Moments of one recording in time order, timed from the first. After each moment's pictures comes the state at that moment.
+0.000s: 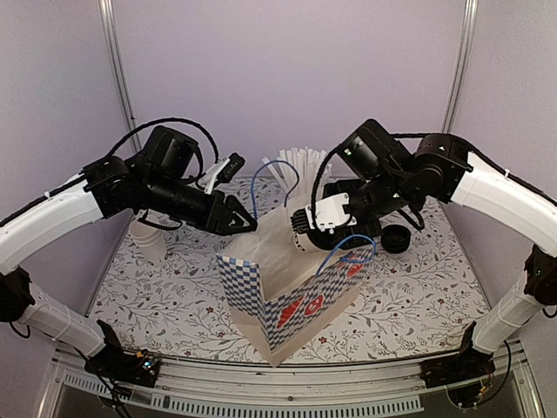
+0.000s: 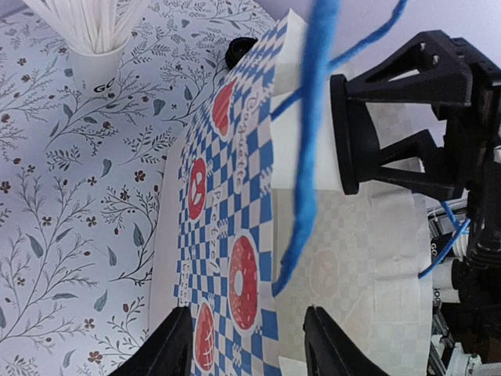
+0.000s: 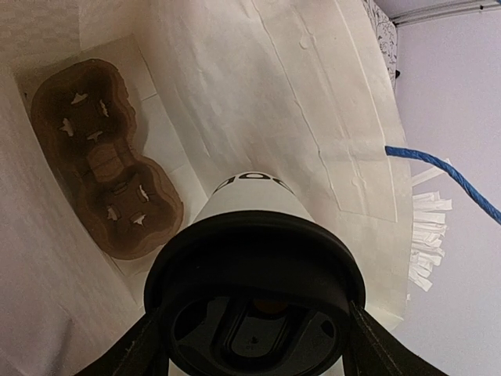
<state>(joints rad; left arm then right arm) -0.83 1.32 1.34 -0.71 0.34 -0.41 1.02 1.55 1.69 -1.05 0.15 -0.97</state>
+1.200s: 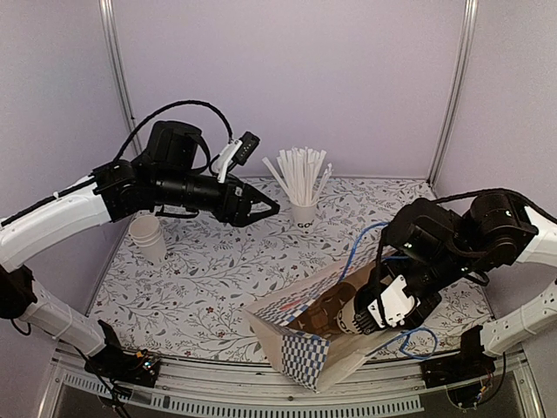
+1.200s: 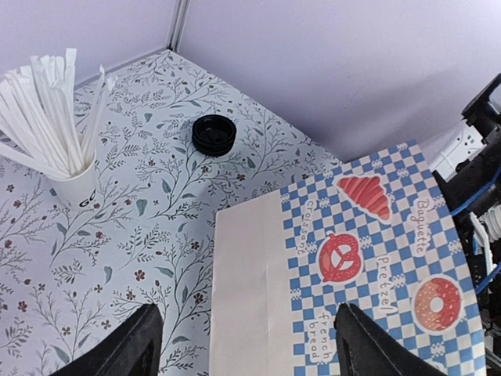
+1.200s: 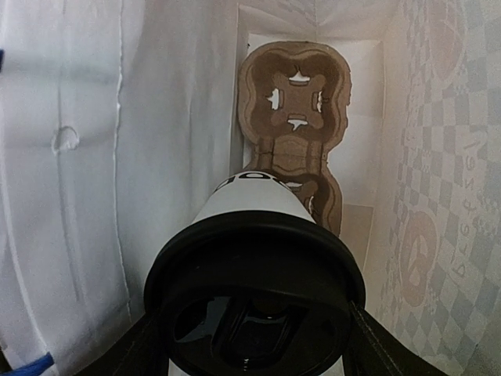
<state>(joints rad) -0.87 1.35 1.35 -0.45 0.33 -0.24 1.30 1.19 1.30 -1.25 0.07 -0.93</state>
